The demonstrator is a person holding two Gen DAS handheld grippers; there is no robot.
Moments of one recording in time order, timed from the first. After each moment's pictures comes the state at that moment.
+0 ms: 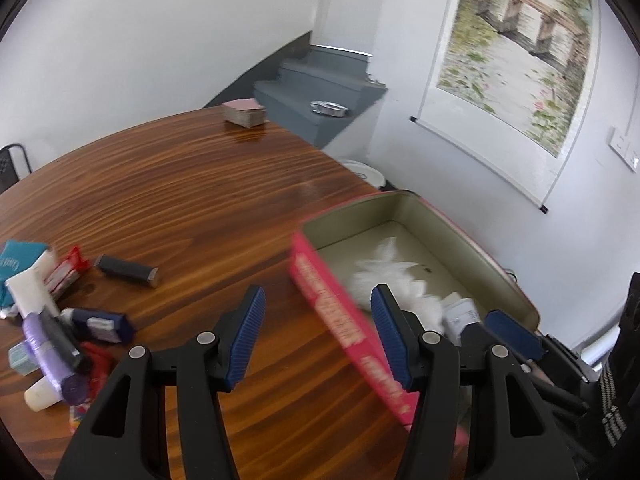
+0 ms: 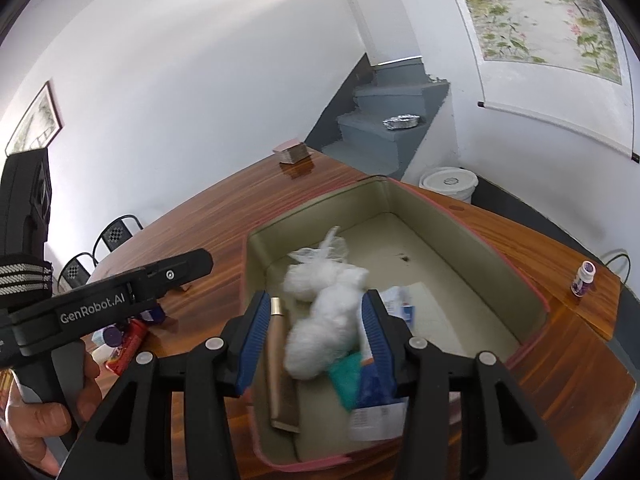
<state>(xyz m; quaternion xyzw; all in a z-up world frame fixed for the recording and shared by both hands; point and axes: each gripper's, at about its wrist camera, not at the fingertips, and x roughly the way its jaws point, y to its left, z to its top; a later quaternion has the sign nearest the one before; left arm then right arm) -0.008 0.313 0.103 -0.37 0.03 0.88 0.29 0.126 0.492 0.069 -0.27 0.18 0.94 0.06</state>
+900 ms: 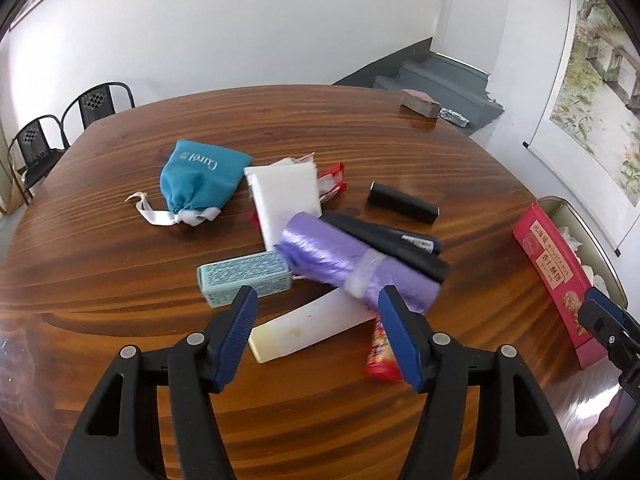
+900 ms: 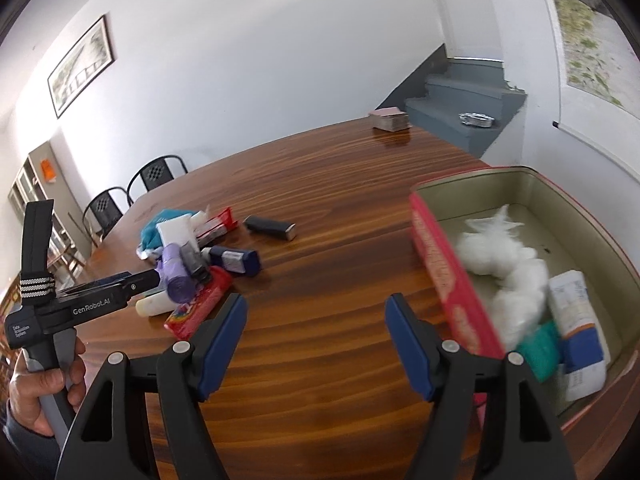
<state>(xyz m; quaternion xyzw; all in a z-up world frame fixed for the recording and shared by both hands) -0.032 0.081 0.057 -0.40 -0.01 0.91 0.13 0.084 0.350 0.062 -0.32 0.10 0.94 -0.03</state>
